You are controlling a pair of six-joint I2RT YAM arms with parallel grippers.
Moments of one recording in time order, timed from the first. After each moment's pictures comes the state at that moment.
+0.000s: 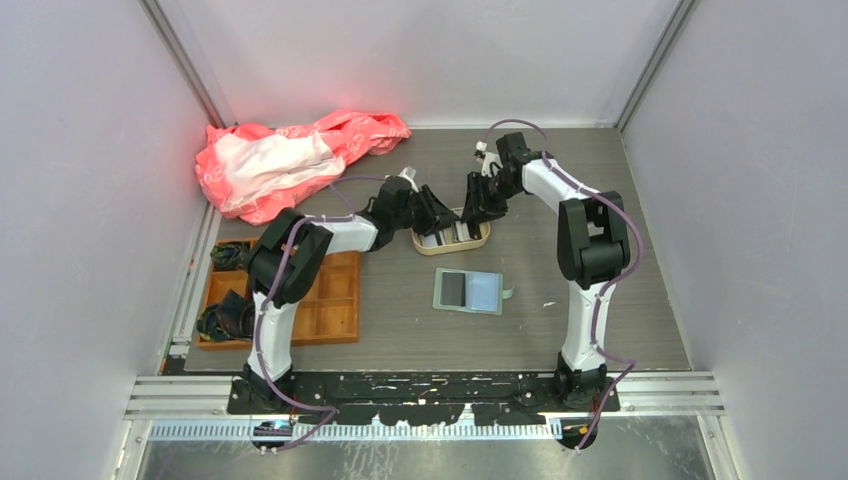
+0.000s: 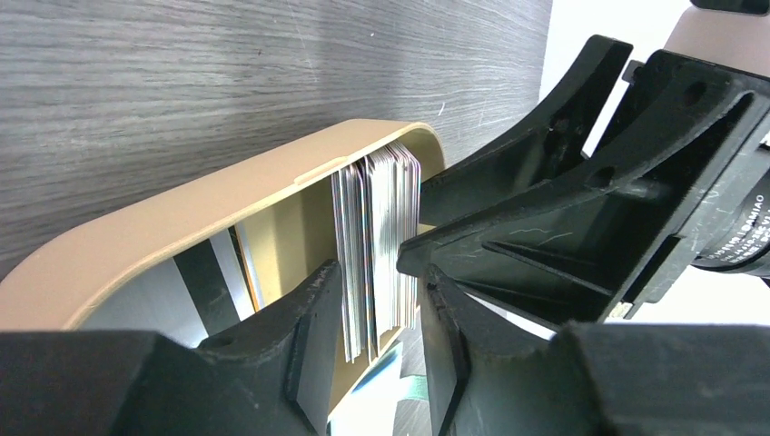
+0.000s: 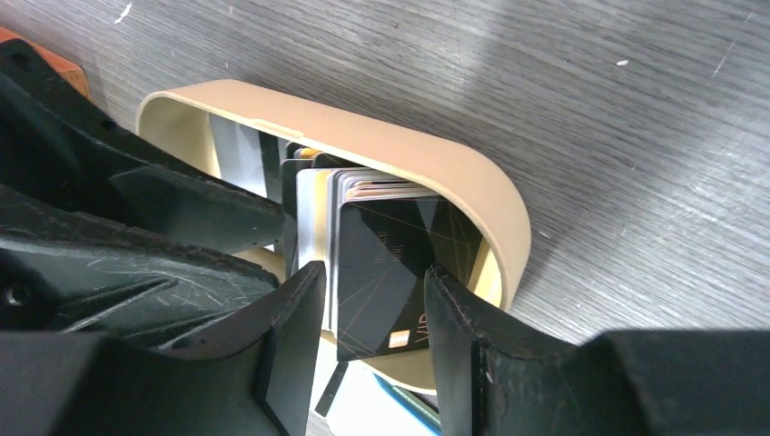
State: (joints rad) left arm -0.61 2.07 1.22 0.38 0.31 -1.10; right arm 0.23 2.08 1.59 -0.68 -0.51 0.14
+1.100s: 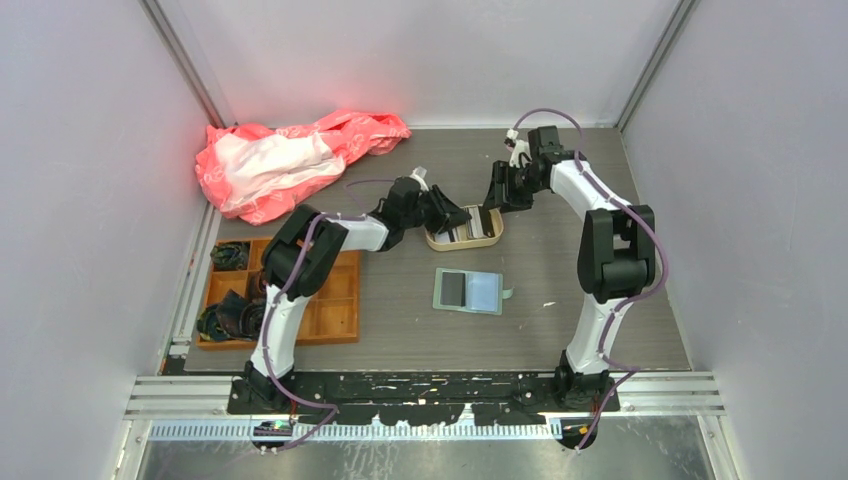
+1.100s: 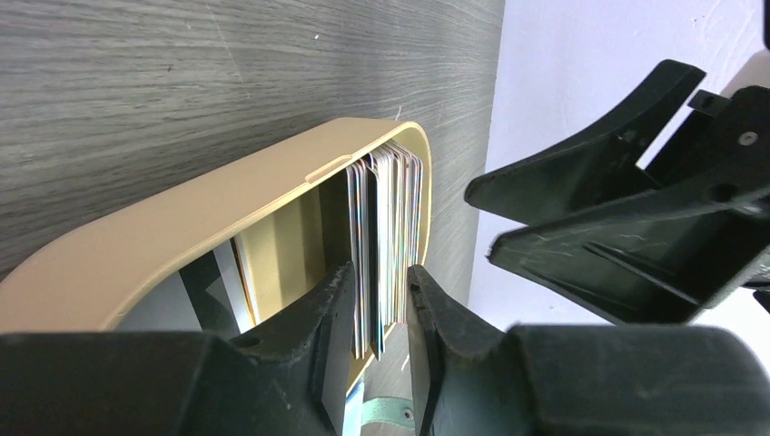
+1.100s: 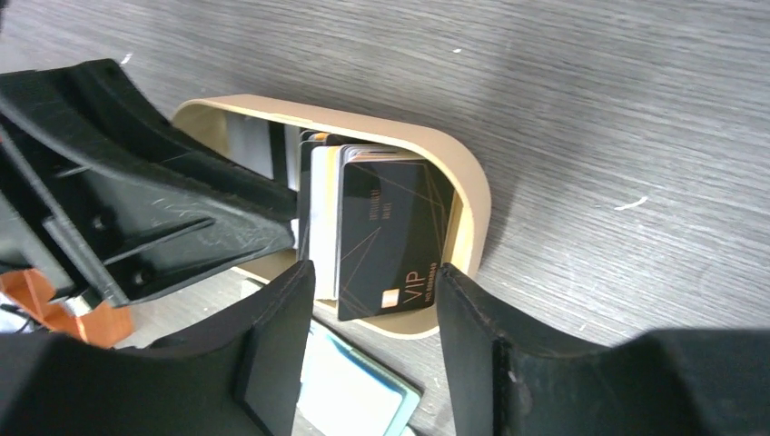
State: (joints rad) left arm -0.63 2.19 1.30 0.51 0.37 -1.21; right arm 0.11 1.91 1.49 -0.64 -0.49 0.12
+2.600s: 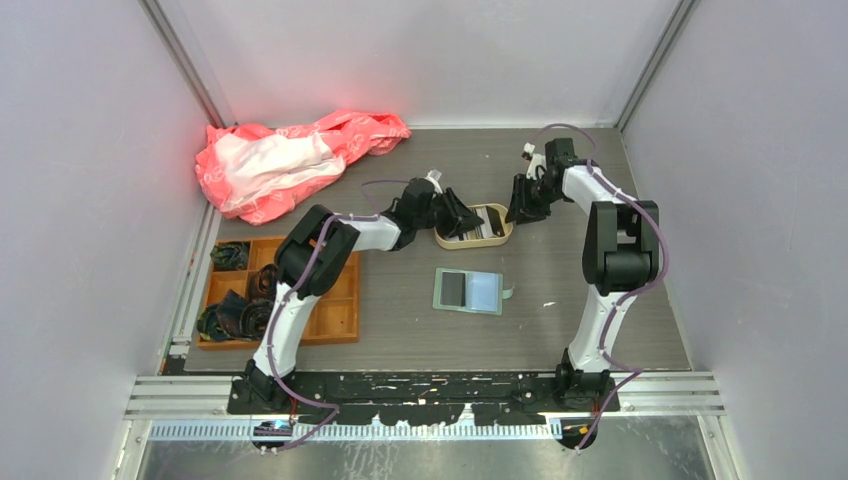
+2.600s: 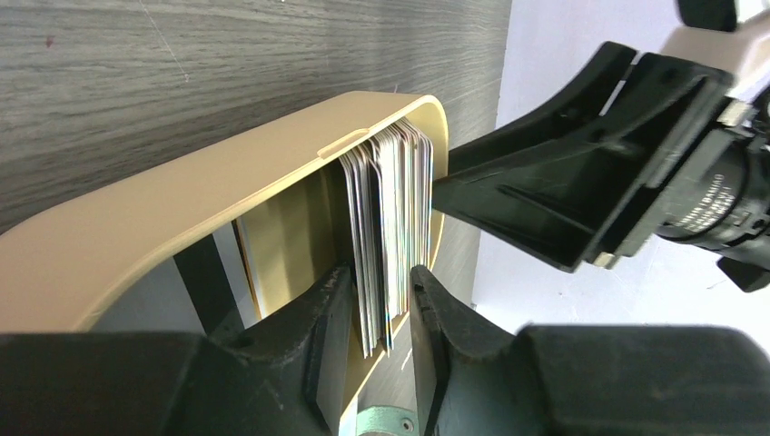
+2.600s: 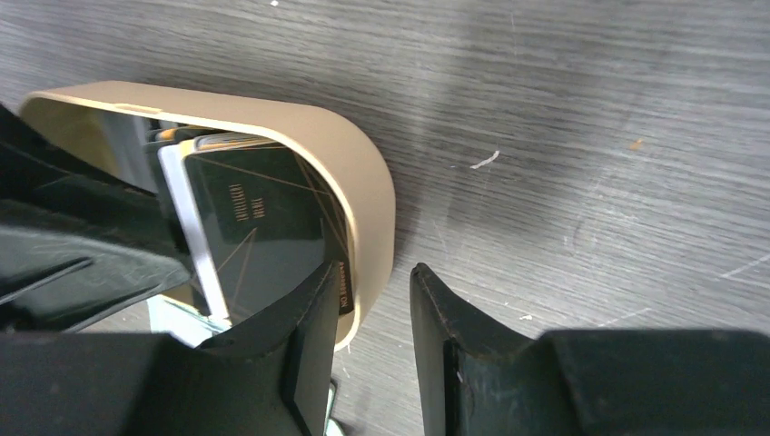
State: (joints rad) left arm -0.67 2.26 1.41 0.45 0.39 -1.20; right arm 0.01 1.95 1.43 -0.64 -0.42 0.04
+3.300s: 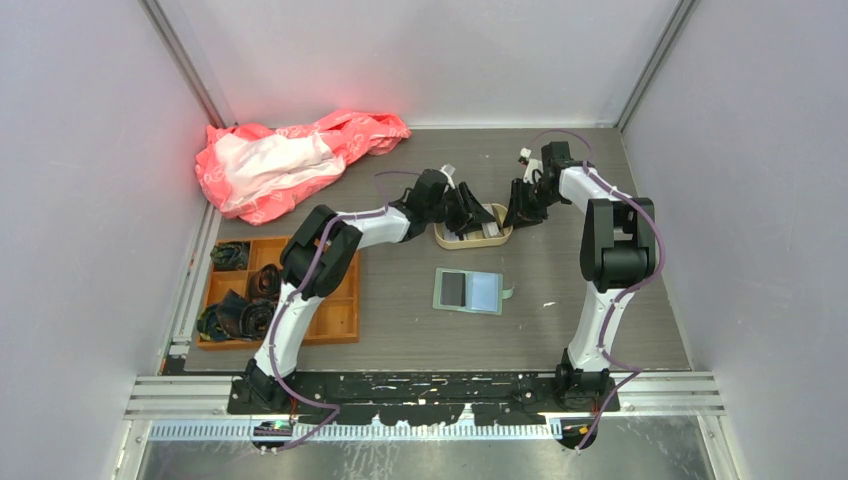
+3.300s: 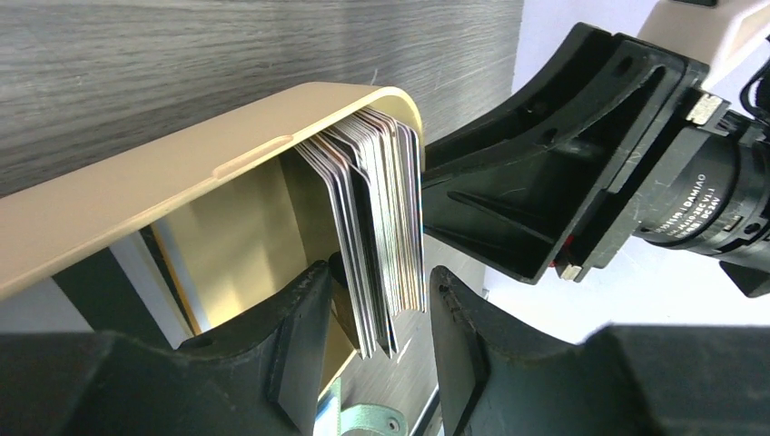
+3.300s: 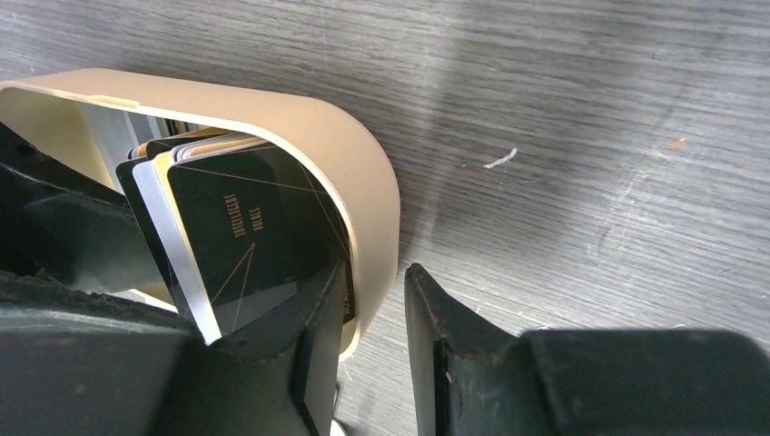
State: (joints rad) left arm -0.70 2.29 1.56 0.27 0.41 -1.15; right arm 0.02 2.00 1.43 -0.65 -0.43 0.05
